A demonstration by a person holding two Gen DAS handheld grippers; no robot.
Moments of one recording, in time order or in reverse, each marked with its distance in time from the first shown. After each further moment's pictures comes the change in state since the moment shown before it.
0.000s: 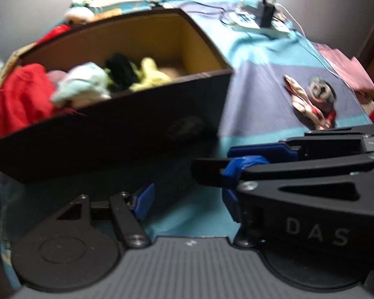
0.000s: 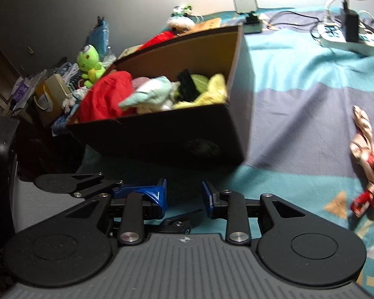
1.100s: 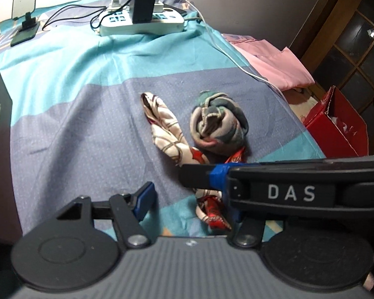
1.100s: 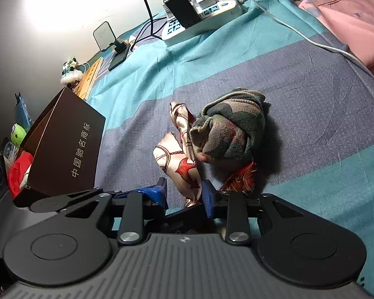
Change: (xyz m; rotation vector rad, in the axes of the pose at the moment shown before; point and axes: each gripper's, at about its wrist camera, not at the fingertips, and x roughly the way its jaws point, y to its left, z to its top) left arm 0.108 -0.146 0.091 0.132 -0.017 -0.328; right arm -0.029 -0.203 0.006 0.383 -0.084 -0.124
